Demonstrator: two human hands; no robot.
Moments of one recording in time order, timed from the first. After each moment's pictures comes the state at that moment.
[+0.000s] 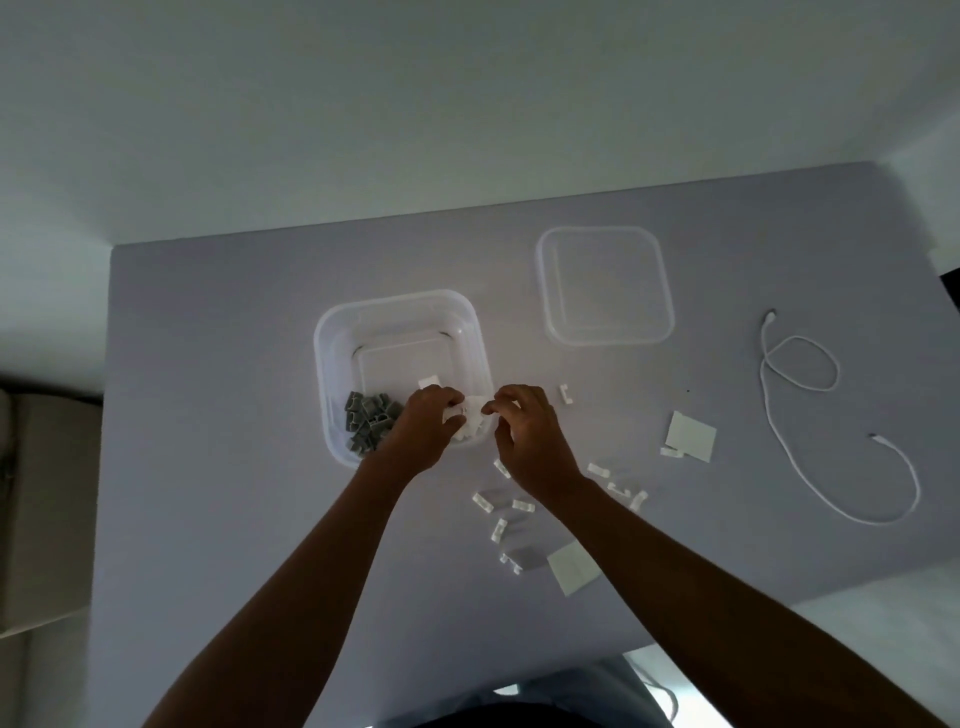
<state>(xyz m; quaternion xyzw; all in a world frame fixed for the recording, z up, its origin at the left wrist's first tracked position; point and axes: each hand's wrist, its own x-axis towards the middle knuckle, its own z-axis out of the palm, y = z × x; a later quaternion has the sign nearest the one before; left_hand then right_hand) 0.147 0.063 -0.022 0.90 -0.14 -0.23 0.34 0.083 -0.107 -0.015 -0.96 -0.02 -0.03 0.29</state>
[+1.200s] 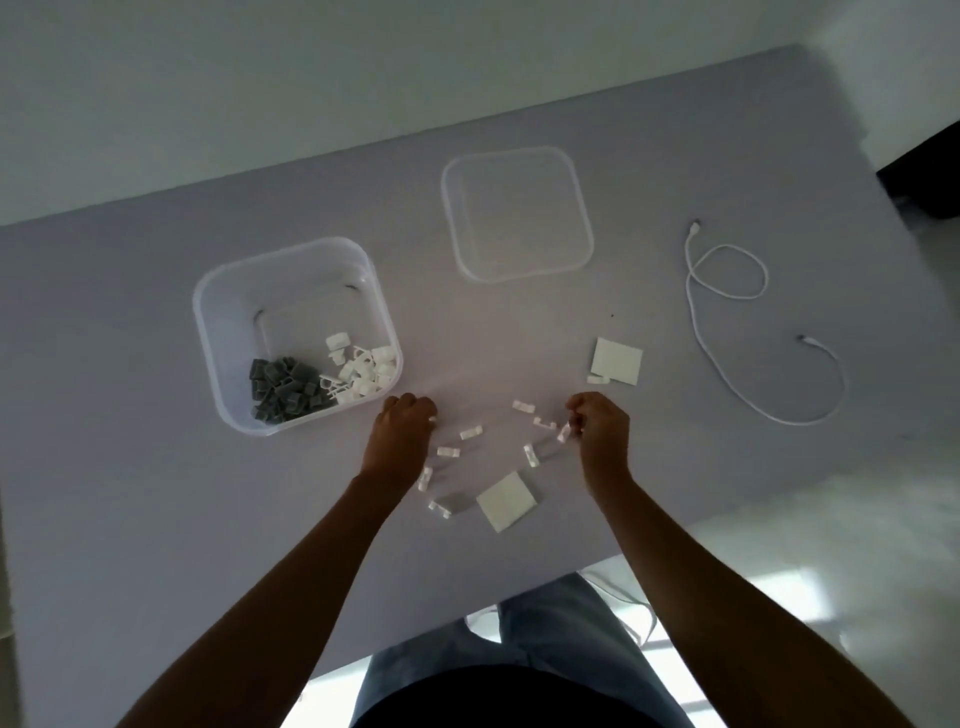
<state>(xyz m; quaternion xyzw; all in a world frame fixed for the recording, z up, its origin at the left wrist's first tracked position) 0.058 -0.004 -0.063 0.94 -0.18 -0.18 0.24 -0.026 -0.244 -0.036 -0.66 0.46 -0.05 0.60</state>
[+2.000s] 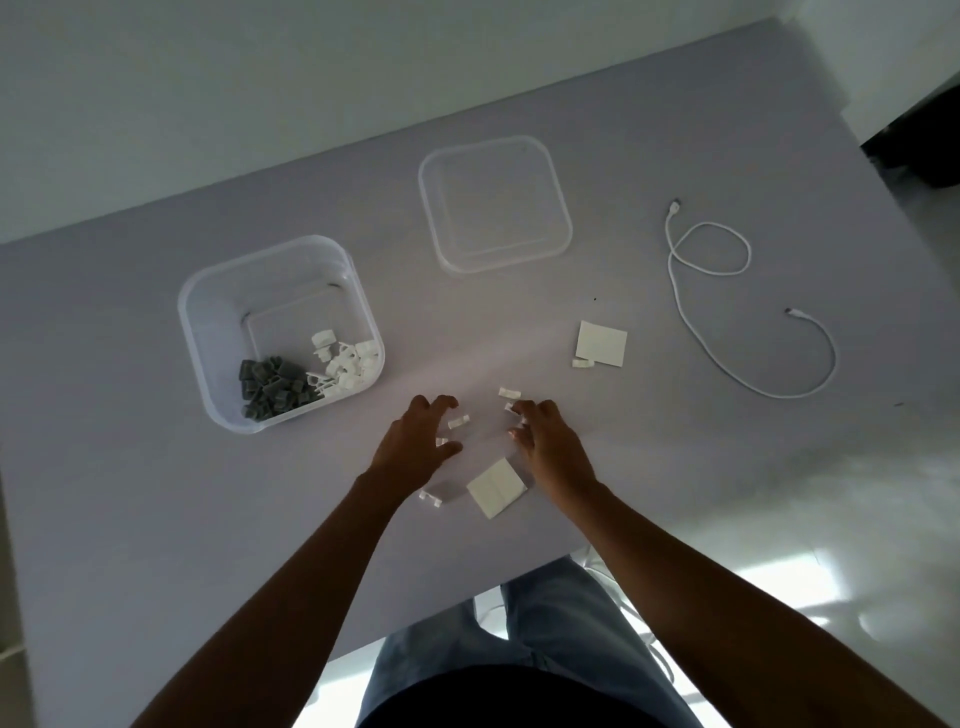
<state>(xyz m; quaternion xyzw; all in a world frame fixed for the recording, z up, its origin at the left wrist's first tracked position) 0.035 -0.025 -0.042 0.90 -0.19 -0.32 0.24 -0.063 -0.222 -0.068 -0.94 0.14 0.08 0.31</state>
